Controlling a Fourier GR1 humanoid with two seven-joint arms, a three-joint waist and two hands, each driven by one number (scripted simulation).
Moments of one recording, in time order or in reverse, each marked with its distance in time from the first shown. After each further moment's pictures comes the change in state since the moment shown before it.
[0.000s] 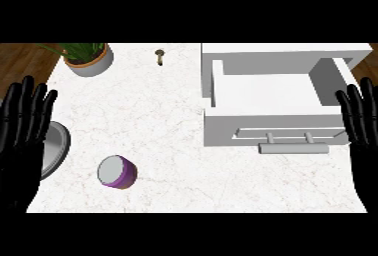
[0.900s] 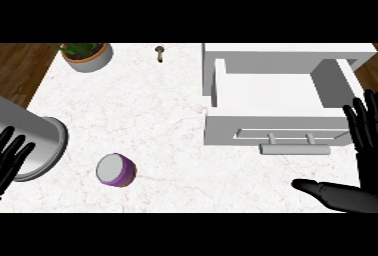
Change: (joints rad) left arm 0.314 0.153 0.208 -0.081 0.469 -0.278 0.200; right arm 0.058 0.030 -0.082 0.015 -0.046 -0.068 0.224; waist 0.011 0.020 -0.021
